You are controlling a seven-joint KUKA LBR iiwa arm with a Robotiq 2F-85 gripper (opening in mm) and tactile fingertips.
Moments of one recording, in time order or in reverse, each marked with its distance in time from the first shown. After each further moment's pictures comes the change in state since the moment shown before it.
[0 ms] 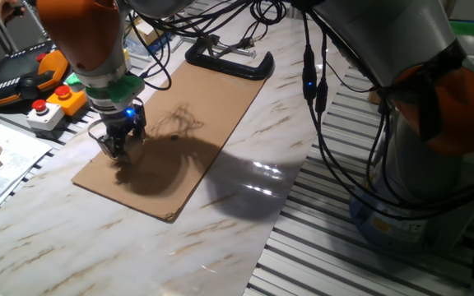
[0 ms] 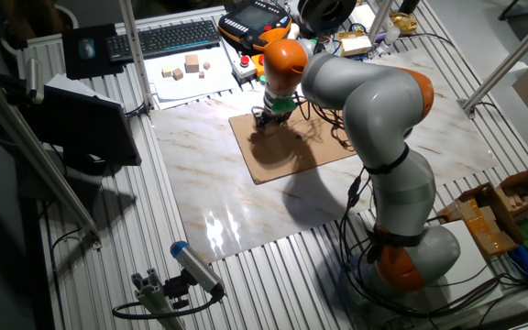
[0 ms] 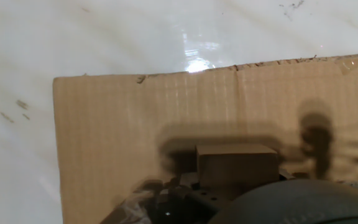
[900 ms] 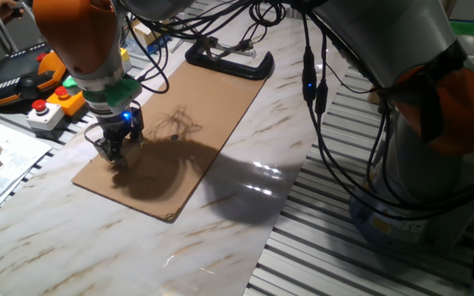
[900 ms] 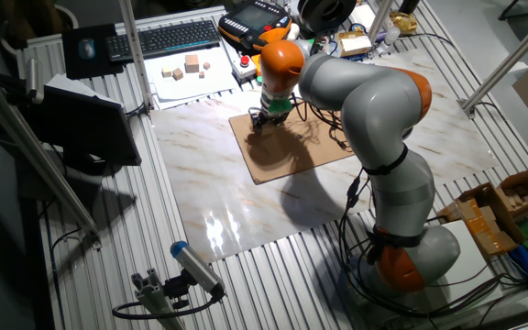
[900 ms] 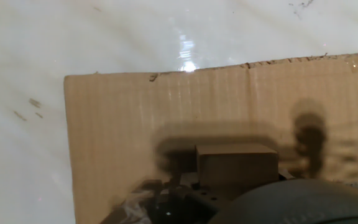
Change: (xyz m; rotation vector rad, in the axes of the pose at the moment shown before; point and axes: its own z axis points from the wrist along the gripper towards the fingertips) arm 0.001 0.013 0.001 -0.005 -0.003 0.013
